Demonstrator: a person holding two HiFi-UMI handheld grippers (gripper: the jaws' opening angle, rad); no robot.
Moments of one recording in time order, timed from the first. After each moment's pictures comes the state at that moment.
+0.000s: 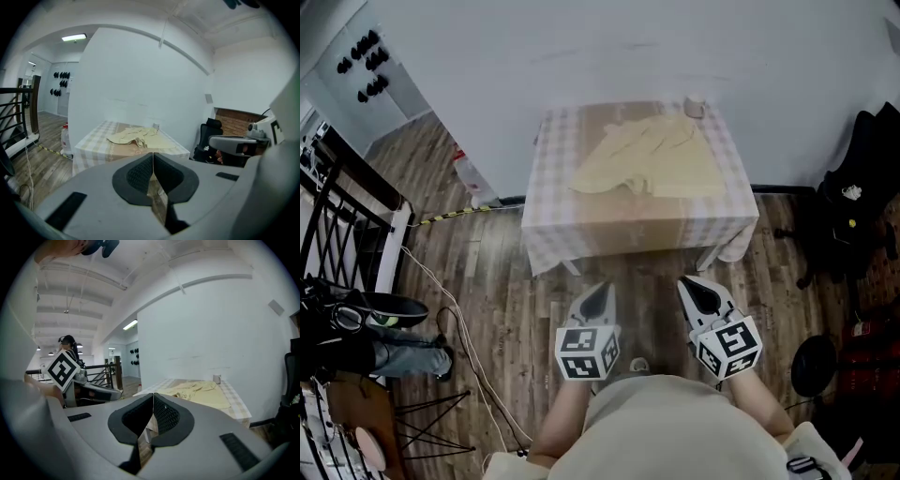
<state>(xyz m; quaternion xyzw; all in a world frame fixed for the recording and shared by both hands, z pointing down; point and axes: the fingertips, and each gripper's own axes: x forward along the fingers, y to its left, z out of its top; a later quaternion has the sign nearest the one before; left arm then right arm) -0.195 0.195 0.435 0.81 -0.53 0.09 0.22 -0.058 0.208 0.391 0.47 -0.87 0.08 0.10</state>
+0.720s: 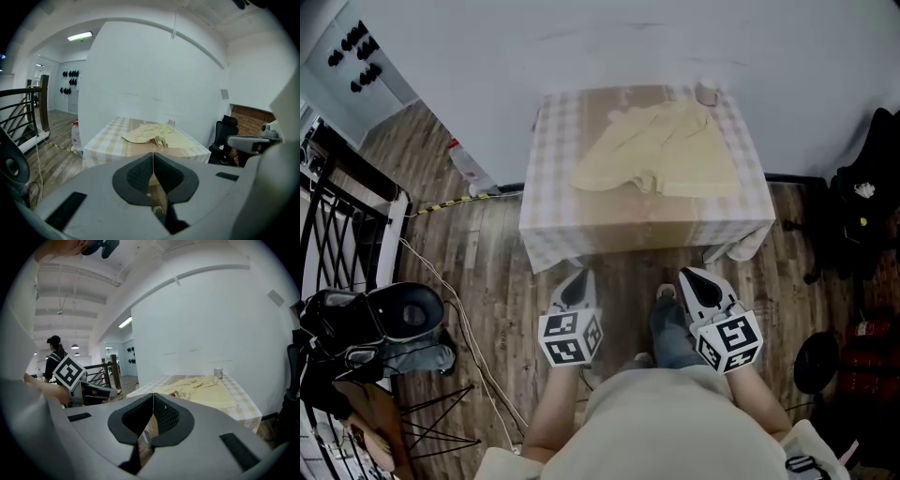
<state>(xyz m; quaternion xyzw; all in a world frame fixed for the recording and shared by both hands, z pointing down) -0.250 0.115 0.476 0.77 -0.58 0.11 0.24 -0.066 0.137 0.421 0.48 -0.87 0.11 0.10</state>
